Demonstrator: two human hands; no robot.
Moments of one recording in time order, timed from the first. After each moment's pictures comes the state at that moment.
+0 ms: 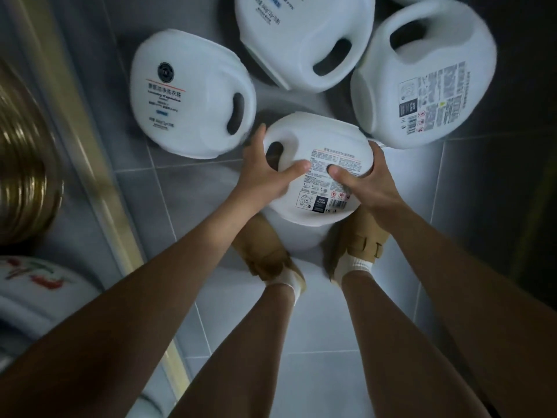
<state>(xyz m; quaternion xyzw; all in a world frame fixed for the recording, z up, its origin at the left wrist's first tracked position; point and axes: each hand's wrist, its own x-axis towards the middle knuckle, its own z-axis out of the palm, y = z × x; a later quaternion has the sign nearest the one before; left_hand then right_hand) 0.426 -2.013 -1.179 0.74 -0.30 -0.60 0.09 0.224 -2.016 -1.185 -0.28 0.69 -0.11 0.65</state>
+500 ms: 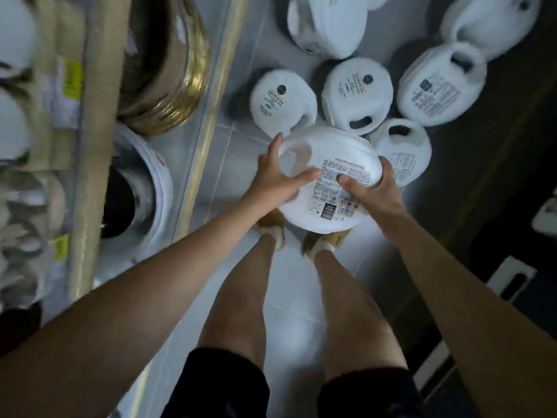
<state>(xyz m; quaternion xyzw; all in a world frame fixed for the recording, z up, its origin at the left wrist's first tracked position) 0.451 -1.977 -0.896 0.78 -0.15 -0.57 0.21 0.265 -2.057 -0.906 -0.45 0.62 0.00 0.64</state>
